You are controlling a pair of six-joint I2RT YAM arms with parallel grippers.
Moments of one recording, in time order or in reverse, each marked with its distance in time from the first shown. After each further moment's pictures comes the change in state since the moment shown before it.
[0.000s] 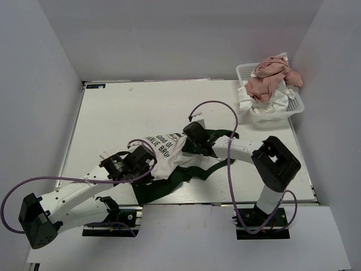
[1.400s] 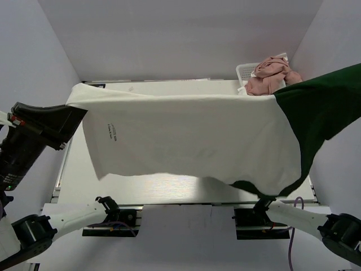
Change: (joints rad) left arm 0.009 -0.121 1.278 0.068 -0.073 0.606; right arm -0.055 -0.825 1.133 -0.120 0.034 -0.518
